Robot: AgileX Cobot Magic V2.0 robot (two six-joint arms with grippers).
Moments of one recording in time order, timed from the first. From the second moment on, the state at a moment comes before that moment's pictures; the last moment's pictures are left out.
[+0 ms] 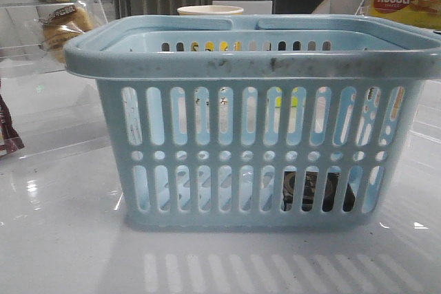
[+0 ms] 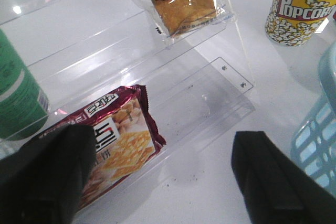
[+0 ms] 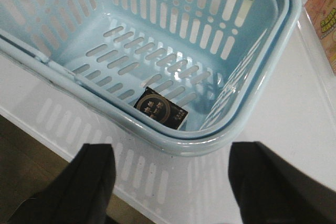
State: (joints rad) left arm -0.06 1.13 -0.96 -0.07 0.54 0.07; right arm 0.42 0.84 -0.92 0.07 0.85 -0.08
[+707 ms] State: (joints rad) left arm -0.06 1.84 -1.45 -0.19 0.36 0.07; right arm 0.42 0.84 -0.92 0.07 0.85 -0.08
